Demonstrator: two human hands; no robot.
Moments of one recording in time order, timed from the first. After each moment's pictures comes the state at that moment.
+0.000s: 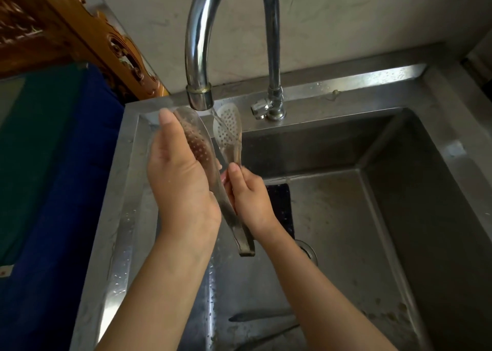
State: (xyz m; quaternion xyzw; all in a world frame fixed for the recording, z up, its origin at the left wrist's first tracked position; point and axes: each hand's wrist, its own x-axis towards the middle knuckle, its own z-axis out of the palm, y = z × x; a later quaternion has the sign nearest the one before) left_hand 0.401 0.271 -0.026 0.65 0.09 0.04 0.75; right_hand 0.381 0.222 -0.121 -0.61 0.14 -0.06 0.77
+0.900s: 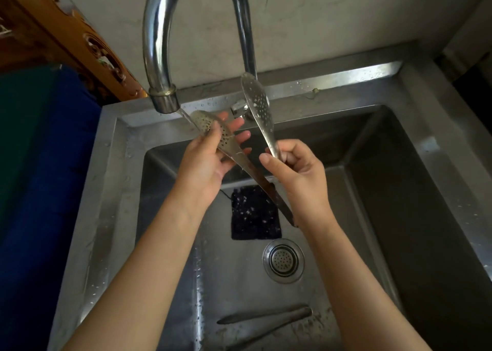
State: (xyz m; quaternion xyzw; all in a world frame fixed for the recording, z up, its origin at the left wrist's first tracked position) left_hand 0.445 0.249 -0.081 0.56 0.03 -0.25 0.79; right_hand 0.349 0.138 -0.111 -0.53 0.14 -0.19 0.81
